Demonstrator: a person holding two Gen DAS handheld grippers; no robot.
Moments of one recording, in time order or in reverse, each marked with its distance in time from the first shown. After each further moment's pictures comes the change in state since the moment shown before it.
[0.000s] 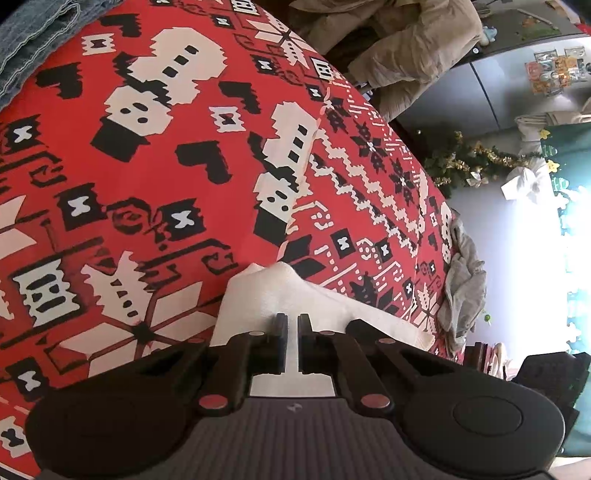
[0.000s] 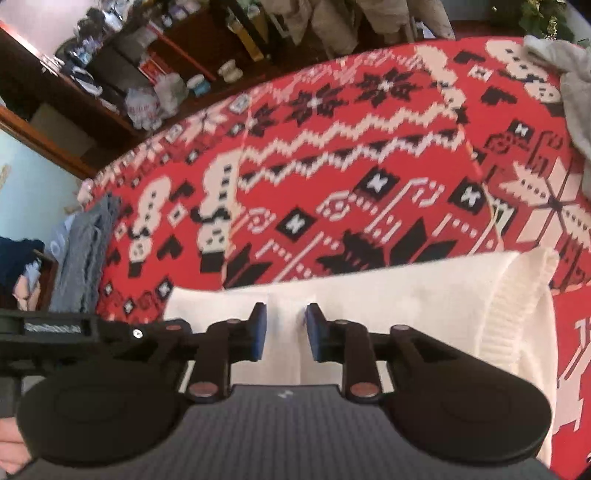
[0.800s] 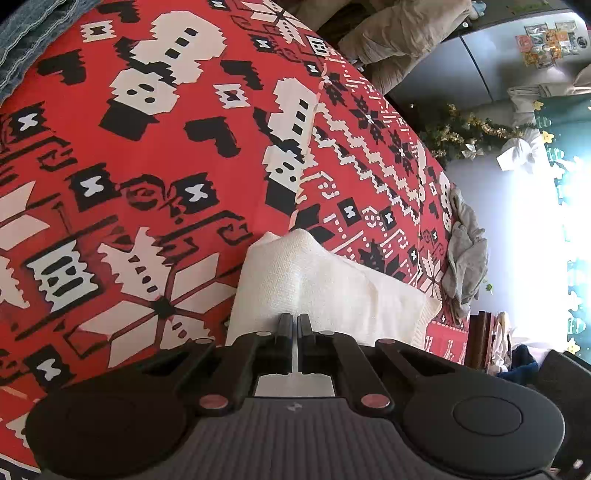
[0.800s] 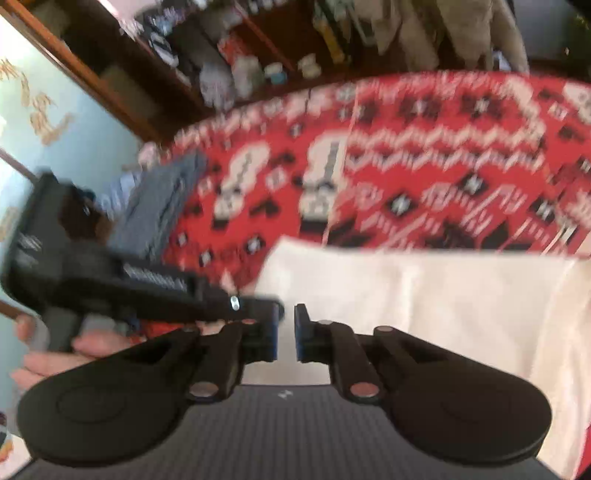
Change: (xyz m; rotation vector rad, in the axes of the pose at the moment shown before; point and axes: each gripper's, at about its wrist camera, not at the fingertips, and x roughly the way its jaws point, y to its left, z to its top) left arm -0.006 0.011 -0.010 0.065 0.070 -0.009; right arm -0.012 0.051 -0.037 -0.209 0.022 0.161
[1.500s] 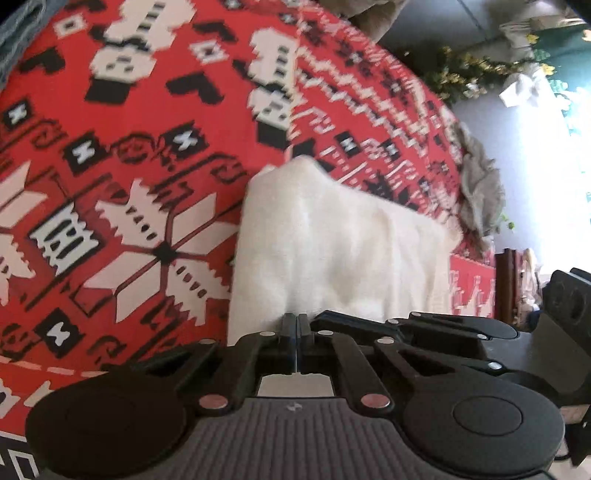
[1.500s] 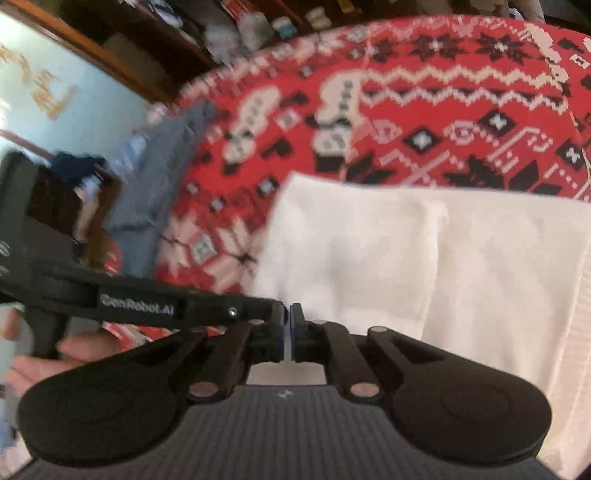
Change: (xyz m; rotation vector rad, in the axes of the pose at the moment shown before) left arm 0.010 -0.009 -0.024 0.140 0.129 0.077; right arm 0.012 -0.003 -0.011 0.021 0.162 0.036
